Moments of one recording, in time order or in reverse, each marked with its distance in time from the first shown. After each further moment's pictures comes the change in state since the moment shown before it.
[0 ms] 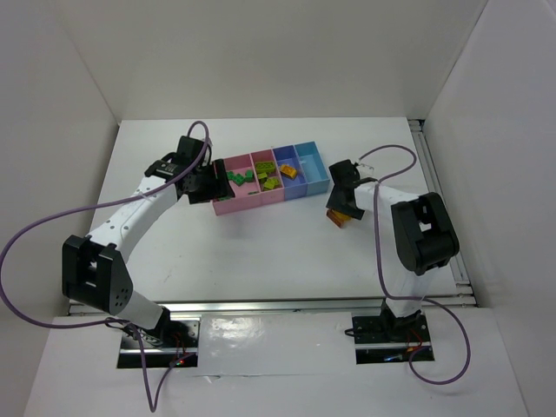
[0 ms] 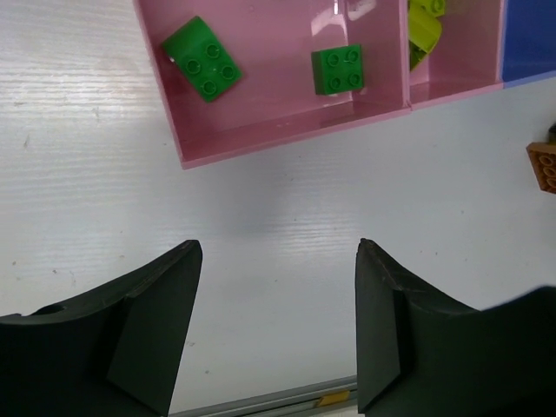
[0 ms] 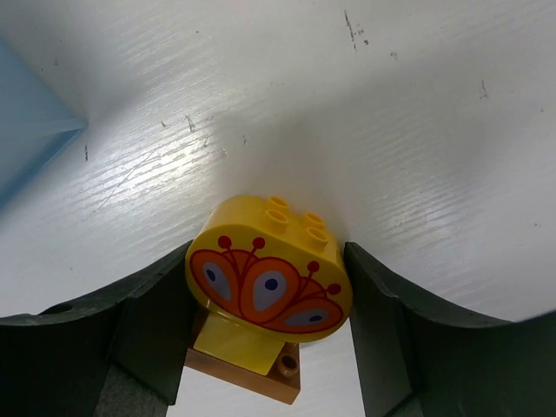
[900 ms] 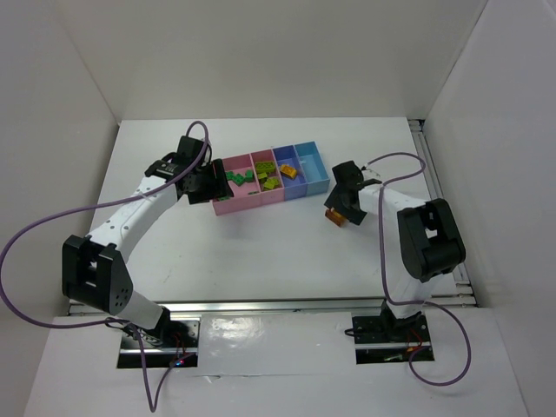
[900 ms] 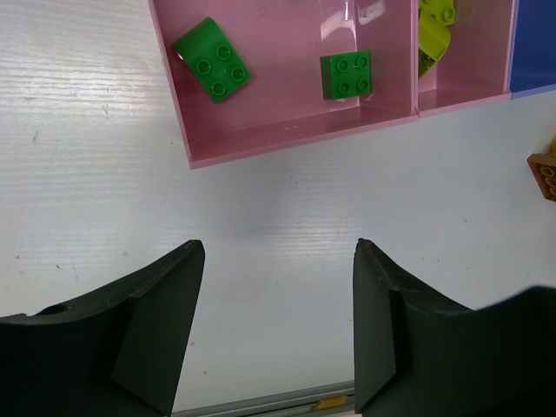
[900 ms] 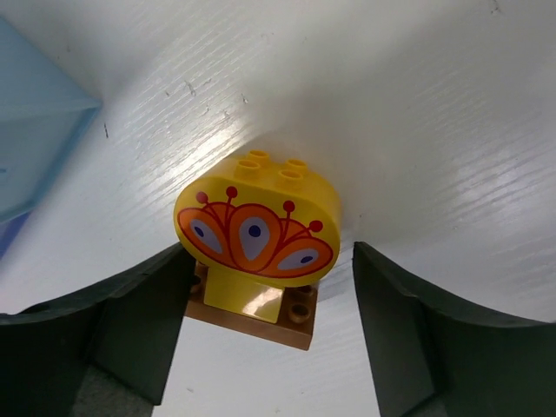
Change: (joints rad) left arm 0.000 0.000 0.000 0.000 -0.013 -0.008; right arm -0.012 -0.066 -0.032 -0.041 -0.079 0.181
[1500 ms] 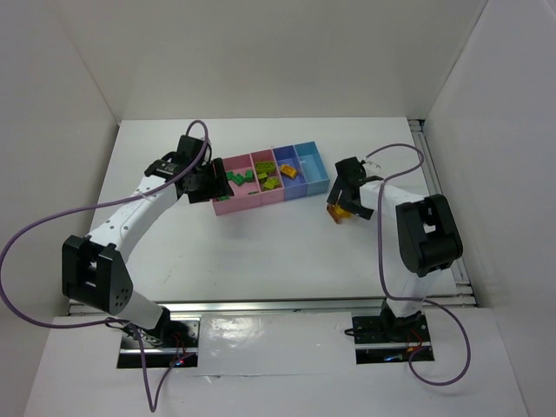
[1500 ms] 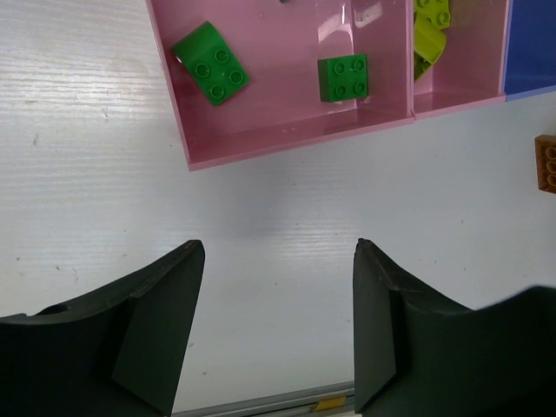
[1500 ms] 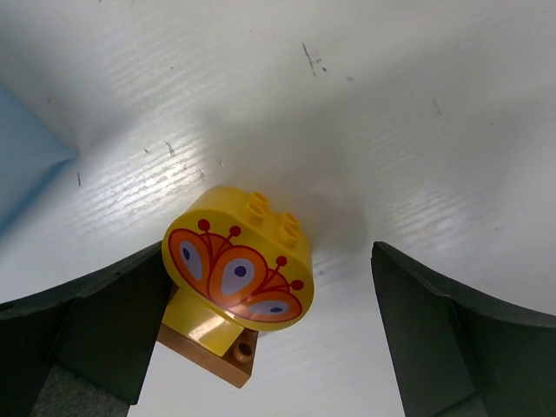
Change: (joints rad) left arm 0.000 0.000 0.008 -0.001 0.000 0.000; right arm -0.028 0.048 0.037 0.040 0.072 -0.174
